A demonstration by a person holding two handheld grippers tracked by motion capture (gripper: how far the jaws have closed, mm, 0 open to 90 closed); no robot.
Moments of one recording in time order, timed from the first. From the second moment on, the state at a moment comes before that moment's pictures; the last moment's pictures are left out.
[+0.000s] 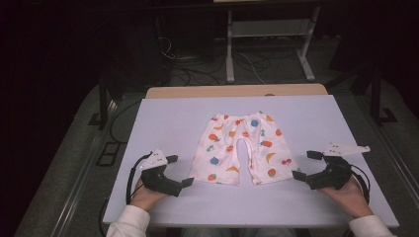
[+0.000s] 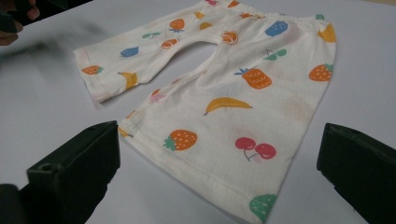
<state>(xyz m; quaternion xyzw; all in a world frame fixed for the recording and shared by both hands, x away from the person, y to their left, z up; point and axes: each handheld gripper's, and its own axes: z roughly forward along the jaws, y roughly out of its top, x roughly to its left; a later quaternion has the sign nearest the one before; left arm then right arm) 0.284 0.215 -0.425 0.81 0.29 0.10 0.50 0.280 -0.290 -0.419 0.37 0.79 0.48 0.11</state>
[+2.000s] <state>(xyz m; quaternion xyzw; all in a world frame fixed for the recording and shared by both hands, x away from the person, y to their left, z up) 0.285 0.215 -0.426 0.81 0.29 0.10 0.50 0.335 -0.229 -0.367 0.32 0.82 0.46 0.09</state>
